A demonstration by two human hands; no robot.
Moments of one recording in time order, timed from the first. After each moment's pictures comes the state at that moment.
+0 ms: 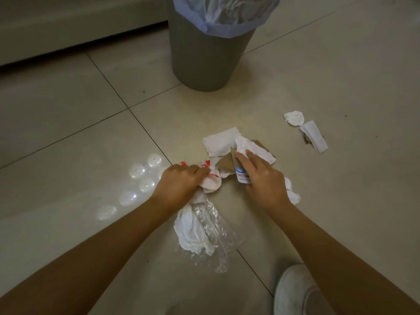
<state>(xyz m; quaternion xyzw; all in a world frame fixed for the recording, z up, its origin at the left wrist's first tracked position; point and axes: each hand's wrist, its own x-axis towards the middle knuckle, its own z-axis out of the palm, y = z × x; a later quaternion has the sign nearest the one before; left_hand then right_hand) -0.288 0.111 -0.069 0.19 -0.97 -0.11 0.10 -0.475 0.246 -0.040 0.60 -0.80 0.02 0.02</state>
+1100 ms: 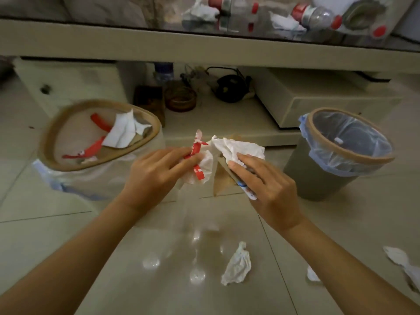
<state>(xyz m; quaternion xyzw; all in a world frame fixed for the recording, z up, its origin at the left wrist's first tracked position) -0.006 0.032 0.171 0.31 -0.89 0.17 0.29 -0.268 0.072 0.158 0.82 -0.40 0.35 0.22</state>
